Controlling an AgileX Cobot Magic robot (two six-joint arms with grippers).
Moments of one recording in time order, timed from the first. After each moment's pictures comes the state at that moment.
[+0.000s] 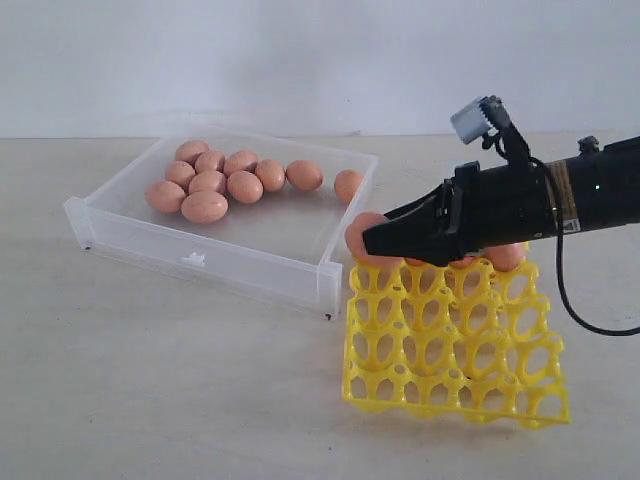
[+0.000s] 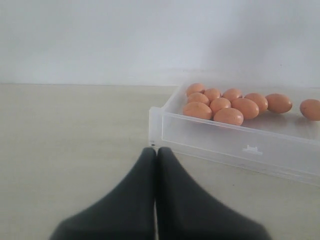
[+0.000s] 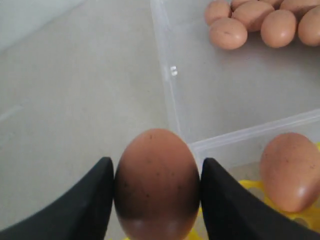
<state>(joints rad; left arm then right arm) 0.01 0.00 0.00 -0.03 0.23 0.02 0.12 1.82 -0.90 -1.60 -1.02 1.22</state>
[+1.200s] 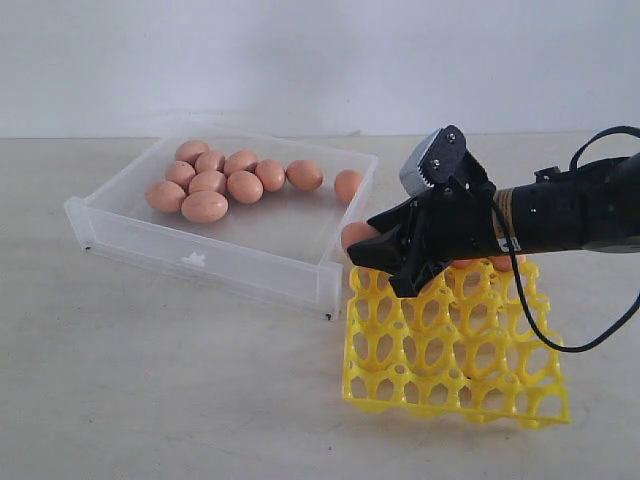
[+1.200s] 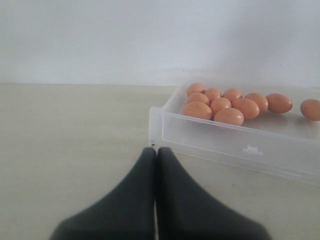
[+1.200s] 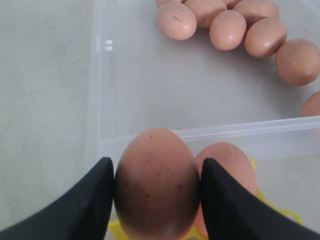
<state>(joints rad) 0.01 0.00 0.00 -0.03 0.23 0.02 0.22 1.93 -0.91 -1.33 -0.79 0.73</state>
